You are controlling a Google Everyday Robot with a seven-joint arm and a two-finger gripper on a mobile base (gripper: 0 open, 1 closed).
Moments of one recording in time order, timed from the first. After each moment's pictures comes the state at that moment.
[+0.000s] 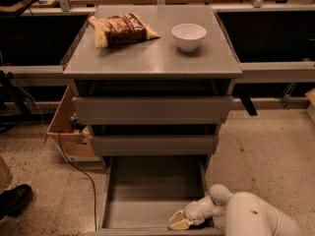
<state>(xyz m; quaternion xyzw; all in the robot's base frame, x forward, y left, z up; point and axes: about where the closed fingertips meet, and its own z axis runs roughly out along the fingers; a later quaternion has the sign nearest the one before) 0.445 -0.078 0.176 -0.49 0.66 0.54 0.18</state>
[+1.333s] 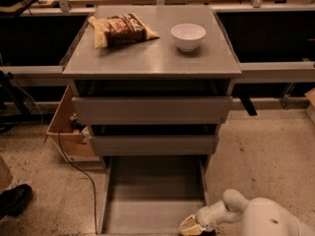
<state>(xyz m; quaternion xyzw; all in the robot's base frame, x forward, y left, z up) 0.419 -0.120 0.194 -0.49 0.66 0.54 0.18</state>
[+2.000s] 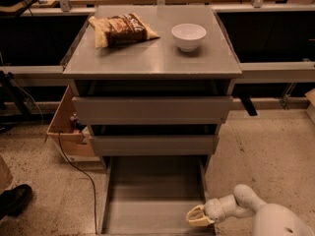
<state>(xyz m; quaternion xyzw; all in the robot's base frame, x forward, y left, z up) 0.446 -0.149 0.241 -0.51 0.61 0.54 0.29</state>
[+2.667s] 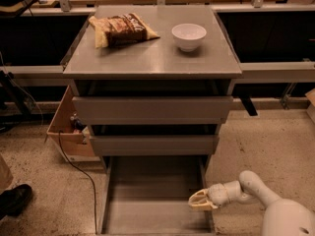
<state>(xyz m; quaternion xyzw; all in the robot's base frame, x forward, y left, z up) 0.493 -0.163 0.305 -0.55 0.58 0.49 0.35</state>
